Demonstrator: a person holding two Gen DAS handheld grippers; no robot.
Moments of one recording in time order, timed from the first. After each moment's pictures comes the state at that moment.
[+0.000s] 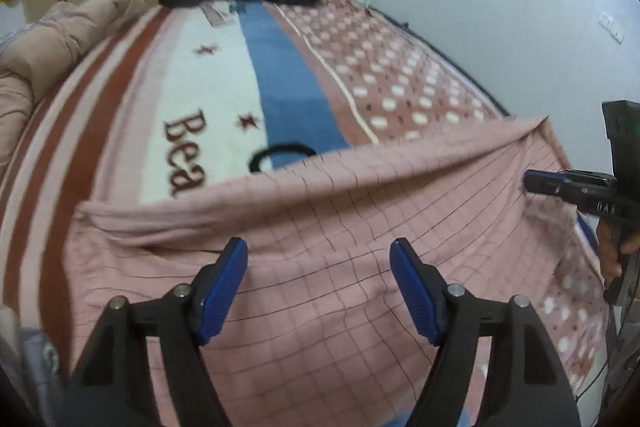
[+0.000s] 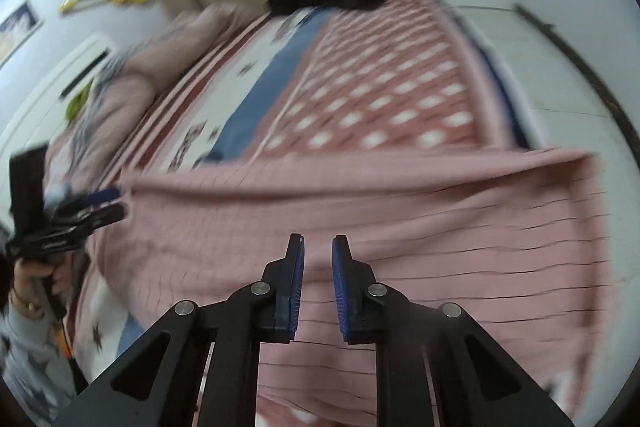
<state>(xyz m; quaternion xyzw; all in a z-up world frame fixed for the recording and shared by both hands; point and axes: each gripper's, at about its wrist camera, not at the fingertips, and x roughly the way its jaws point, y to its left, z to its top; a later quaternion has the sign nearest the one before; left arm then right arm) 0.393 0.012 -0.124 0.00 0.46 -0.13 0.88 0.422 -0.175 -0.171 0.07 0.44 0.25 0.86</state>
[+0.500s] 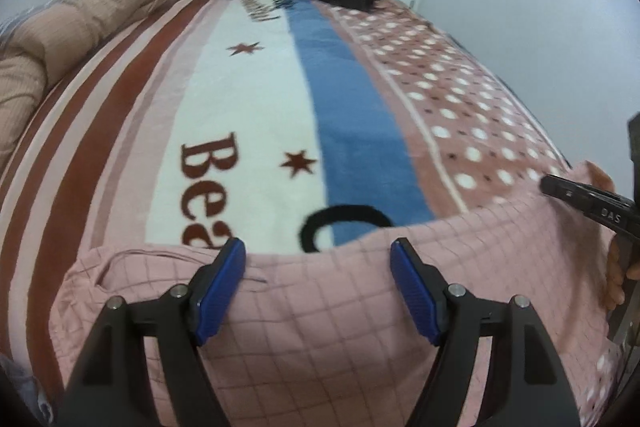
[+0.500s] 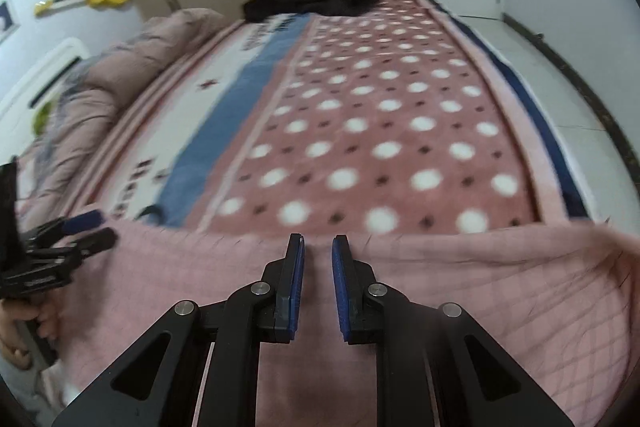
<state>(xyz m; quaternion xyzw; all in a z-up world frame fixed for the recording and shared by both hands) 0.475 0.038 -0.149 -0.03 0.45 -0.06 0.89 0.530 -0.162 -0.194 0.08 0.44 0.17 0.88</state>
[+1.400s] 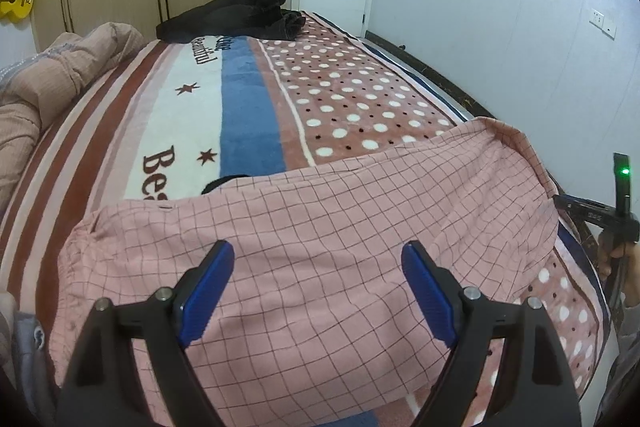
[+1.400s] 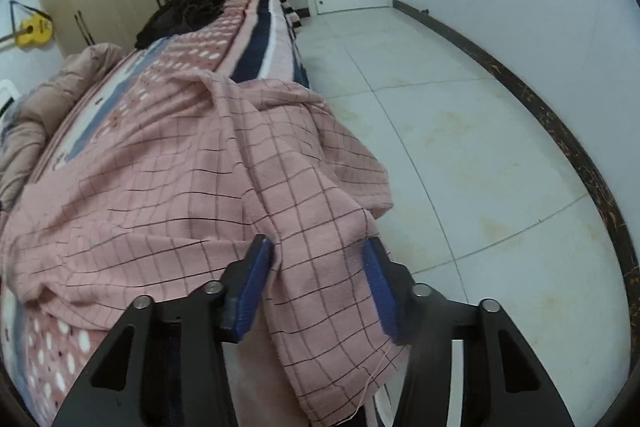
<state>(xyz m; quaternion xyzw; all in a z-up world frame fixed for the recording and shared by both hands) 0.357 -0.052 -0.094 0.02 0.40 -0.12 0.91 0.362 -0.396 -0.218 0.12 0.42 0.05 0.90</state>
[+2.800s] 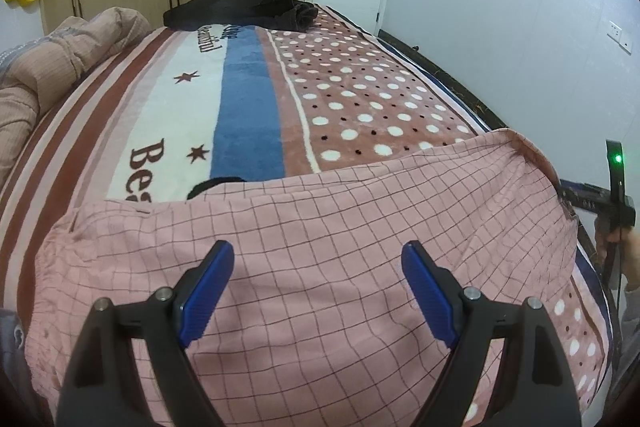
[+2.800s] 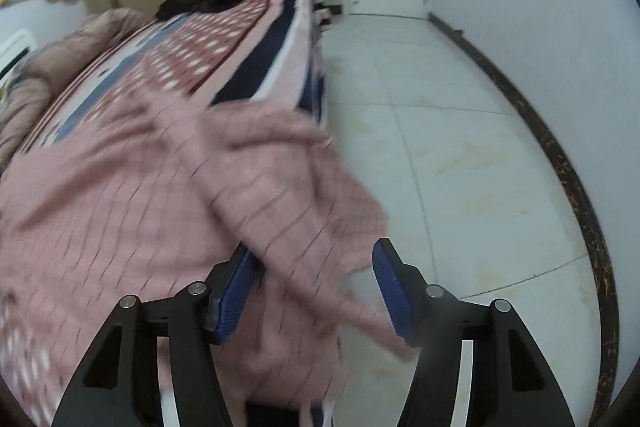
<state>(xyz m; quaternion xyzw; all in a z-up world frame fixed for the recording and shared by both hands) 0.390 -0.061 -0.114 0.00 0.41 -0.10 0.91 0.440 -0.409 -0.223 0.05 0.43 0.07 0.90</state>
